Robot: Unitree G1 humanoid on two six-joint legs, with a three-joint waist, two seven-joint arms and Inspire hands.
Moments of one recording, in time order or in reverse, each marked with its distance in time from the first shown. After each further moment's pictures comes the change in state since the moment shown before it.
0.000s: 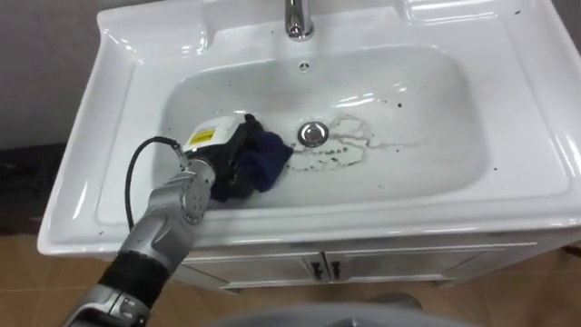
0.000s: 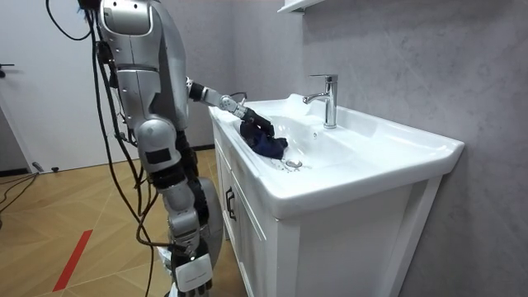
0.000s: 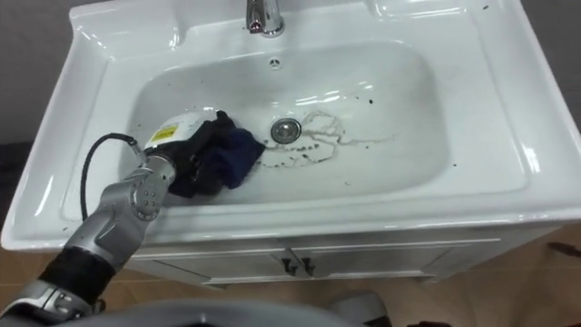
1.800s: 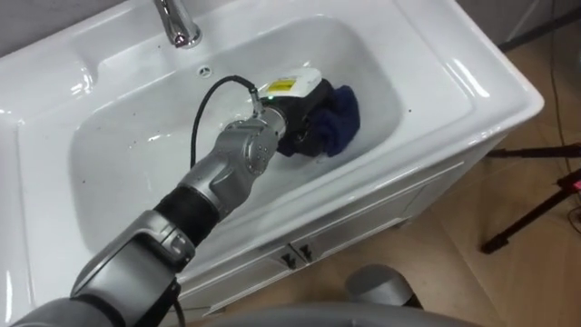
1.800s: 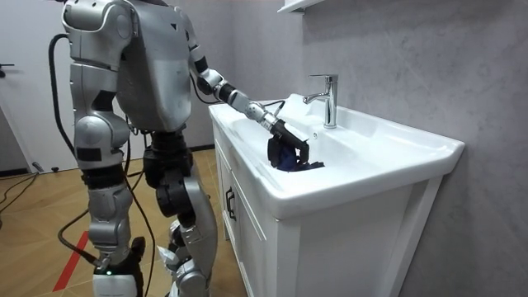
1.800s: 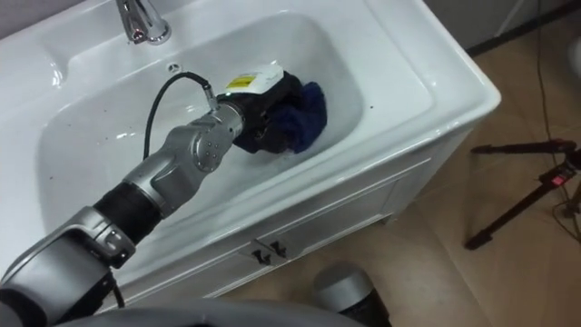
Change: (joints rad) left arm -0.312 -0.122 -0.250 0.153 -0.129 -0.005 0.112; right arm 0.053 -0.056 0.014 0.005 0.079 0.039 0.012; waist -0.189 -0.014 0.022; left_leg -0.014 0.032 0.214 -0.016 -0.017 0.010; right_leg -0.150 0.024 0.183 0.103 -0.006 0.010
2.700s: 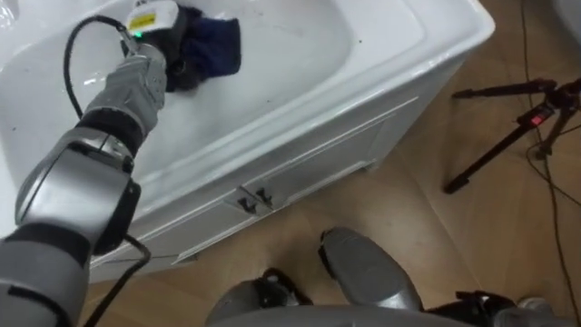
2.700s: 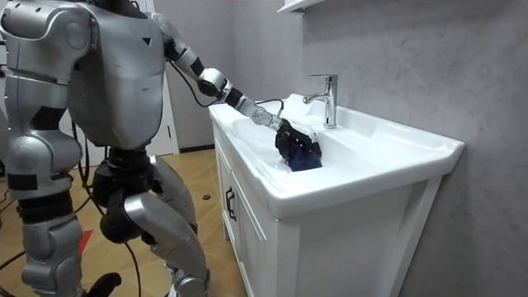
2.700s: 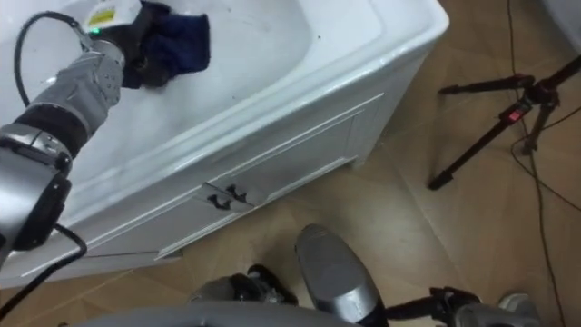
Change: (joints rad) left arm -0.384 0.240 0.256 0.702 0.021 -0.128 0.212; right arm -0.139 -0.021 -0.009 -0.039 0.198 -0.022 -0.046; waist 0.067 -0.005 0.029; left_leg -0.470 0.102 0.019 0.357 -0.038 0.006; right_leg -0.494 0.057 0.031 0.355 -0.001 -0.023
